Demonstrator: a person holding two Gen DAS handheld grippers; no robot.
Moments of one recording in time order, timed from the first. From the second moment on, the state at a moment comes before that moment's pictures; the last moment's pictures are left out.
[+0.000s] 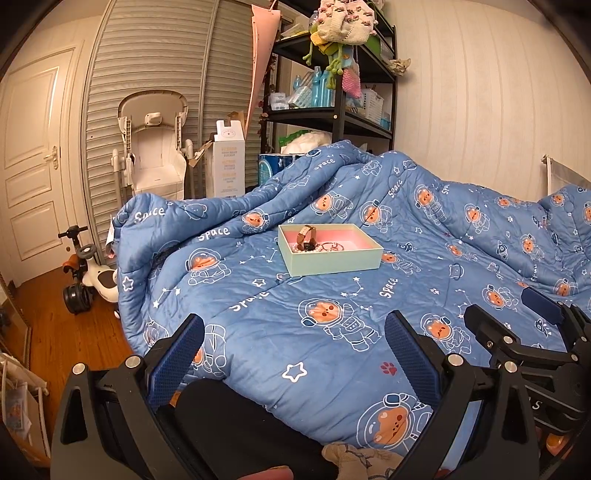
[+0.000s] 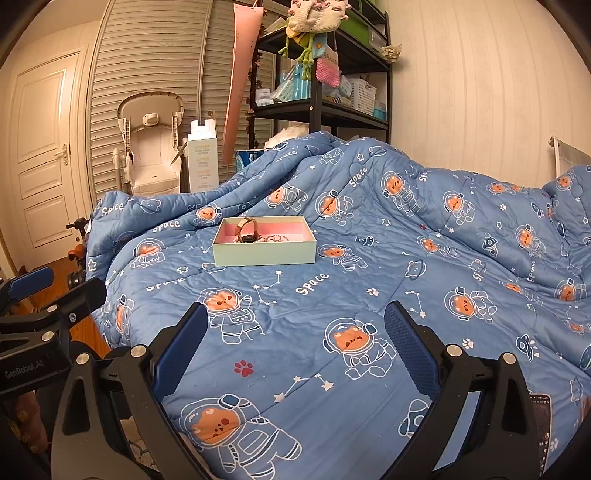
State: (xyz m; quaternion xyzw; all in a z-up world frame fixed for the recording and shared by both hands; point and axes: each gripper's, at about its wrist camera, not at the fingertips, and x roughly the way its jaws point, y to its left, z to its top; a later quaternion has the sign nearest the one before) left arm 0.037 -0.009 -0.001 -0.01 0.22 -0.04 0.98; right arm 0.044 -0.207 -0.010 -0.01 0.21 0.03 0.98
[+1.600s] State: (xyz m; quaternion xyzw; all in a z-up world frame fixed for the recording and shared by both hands) left arm 0.033 -0.004 -0.001 -0.02 0.22 -0.02 0.98; right arm 0.043 -0.209 -0.011 -0.01 0.21 0.02 0.98
